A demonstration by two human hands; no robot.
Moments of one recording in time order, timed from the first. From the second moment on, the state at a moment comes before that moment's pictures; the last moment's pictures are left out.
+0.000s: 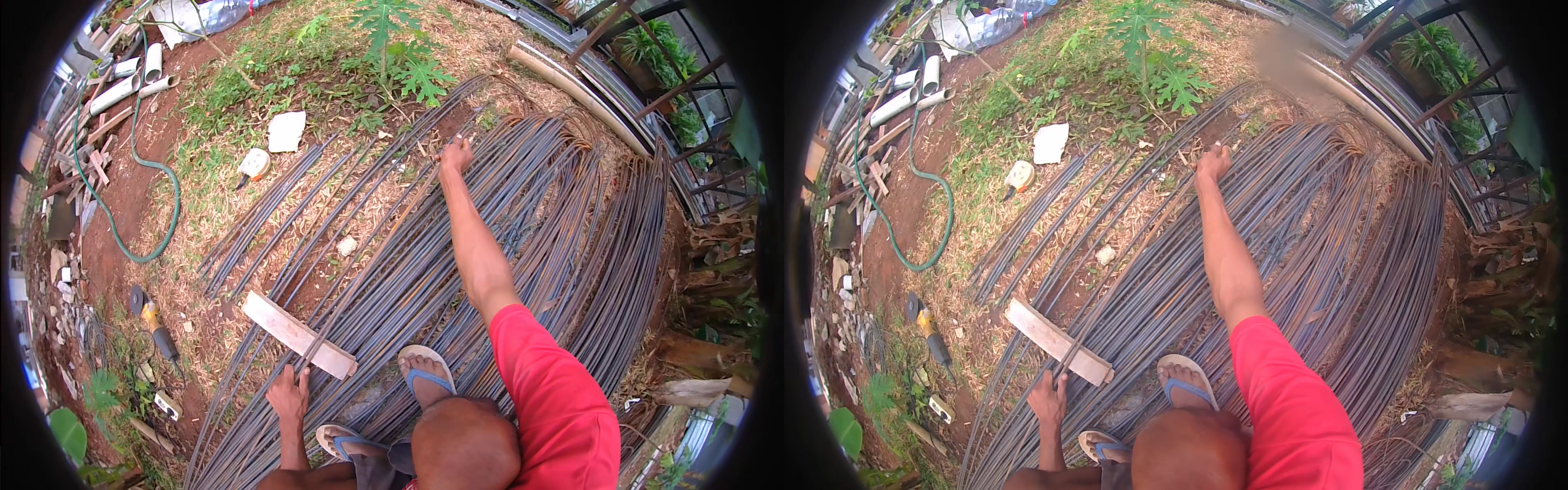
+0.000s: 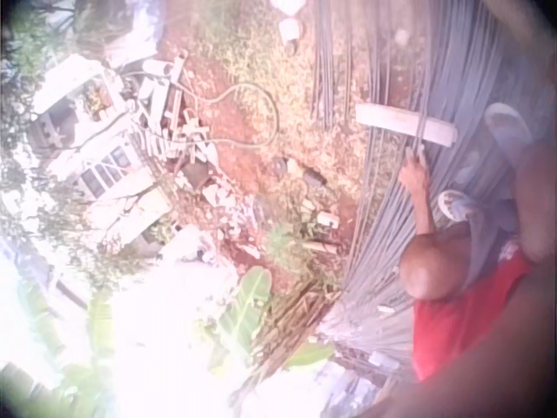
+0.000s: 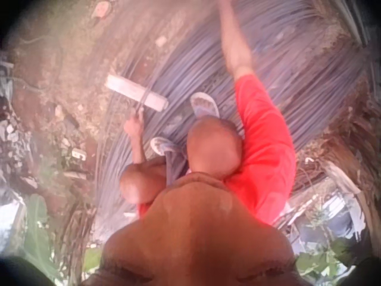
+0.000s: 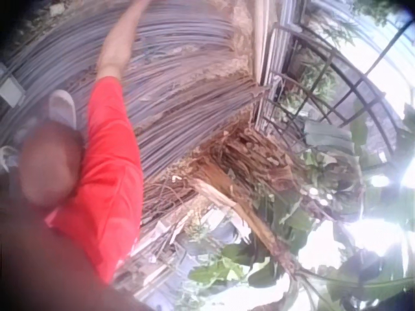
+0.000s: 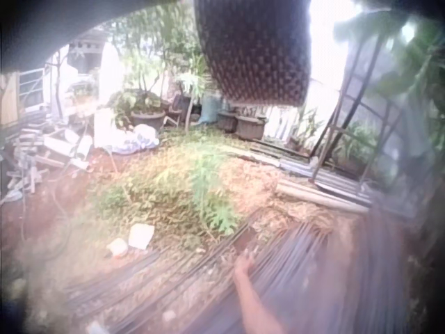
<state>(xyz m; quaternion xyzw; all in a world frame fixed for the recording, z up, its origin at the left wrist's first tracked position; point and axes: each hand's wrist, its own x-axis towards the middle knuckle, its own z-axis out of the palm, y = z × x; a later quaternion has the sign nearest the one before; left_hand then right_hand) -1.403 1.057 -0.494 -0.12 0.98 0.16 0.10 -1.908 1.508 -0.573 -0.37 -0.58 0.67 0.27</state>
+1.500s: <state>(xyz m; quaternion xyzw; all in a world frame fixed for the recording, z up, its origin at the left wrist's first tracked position) -1.402 1.058 -0.499 -0.15 0.97 0.20 0.03 -1.806 1.175 -0.560 0.44 -0.88 0.09 -0.13</state>
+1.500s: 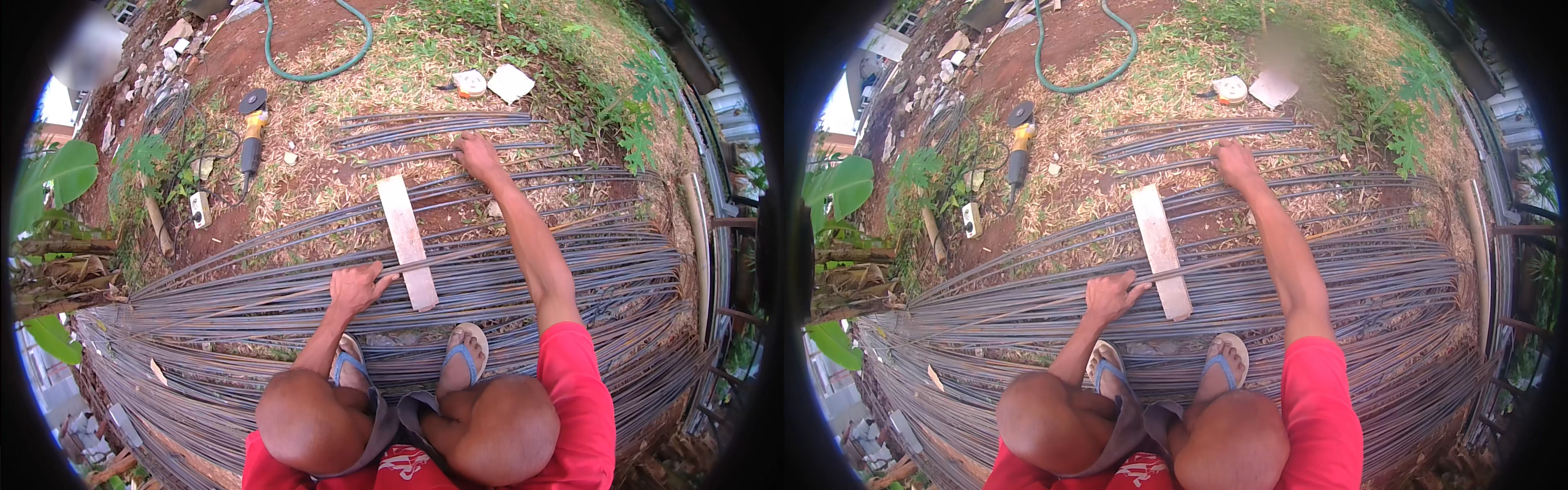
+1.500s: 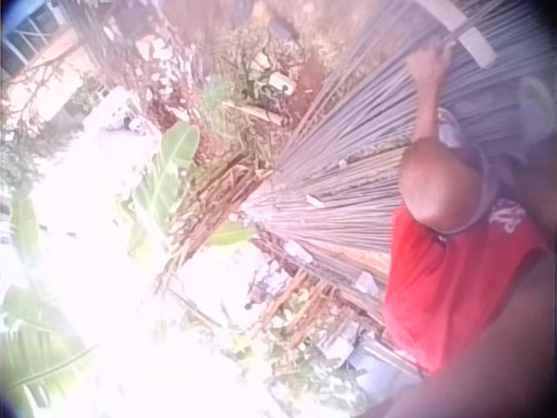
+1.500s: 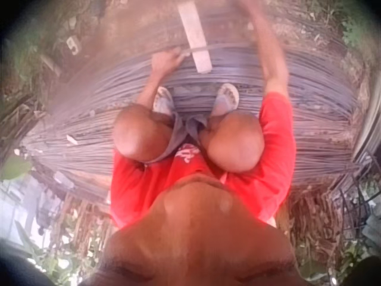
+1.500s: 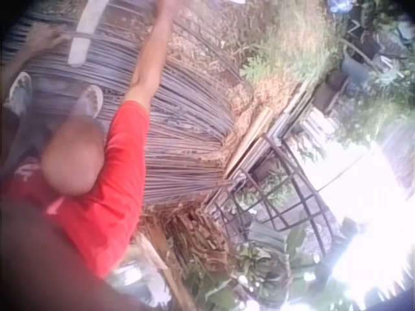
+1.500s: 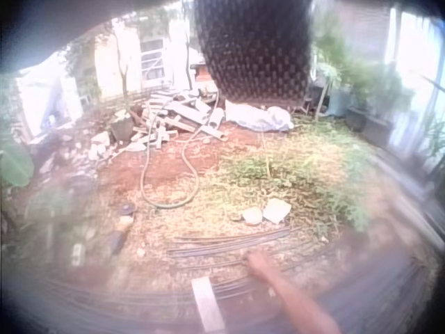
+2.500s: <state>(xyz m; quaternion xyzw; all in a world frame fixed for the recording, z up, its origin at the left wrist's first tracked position) -1.400 1.059 -0.512 -0.16 0.98 0.13 0.05 -1.808 1.478 -0.456 0.43 -0.88 0.19 -0.09</state>
